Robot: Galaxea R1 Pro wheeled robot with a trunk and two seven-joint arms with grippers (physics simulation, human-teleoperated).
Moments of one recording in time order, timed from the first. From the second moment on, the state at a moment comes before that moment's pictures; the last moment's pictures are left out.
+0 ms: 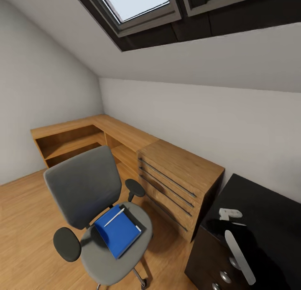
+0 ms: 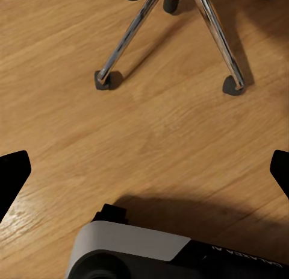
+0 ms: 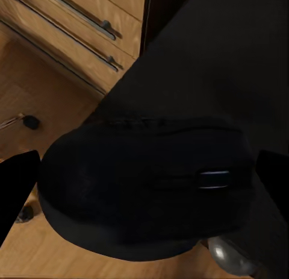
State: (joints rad) left arm -0.14 -0.04 -0.01 -0.15 0.25 -0.44 0.05; right arm -0.31 -0.15 0.07 -1.37 -0.33 0.83 -0.32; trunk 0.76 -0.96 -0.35
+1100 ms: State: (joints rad) left arm -0.14 -0.04 -0.01 -0.15 0.25 -0.44 0.05; right arm -0.31 -0.35 0.15 -1.31 -0.09 0.88 0.39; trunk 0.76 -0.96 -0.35
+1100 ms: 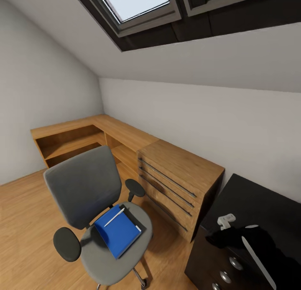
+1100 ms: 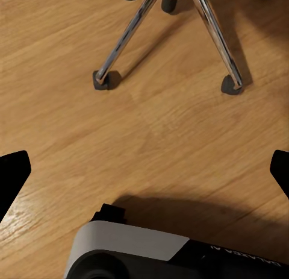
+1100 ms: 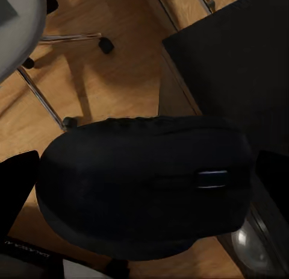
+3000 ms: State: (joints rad) left arm -0.14 -0.04 -0.01 -0.15 0.25 -0.44 0.05; right arm -0.31 -0.34 0.15 -1.21 -0.08 0.75 0.39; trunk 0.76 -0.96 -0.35
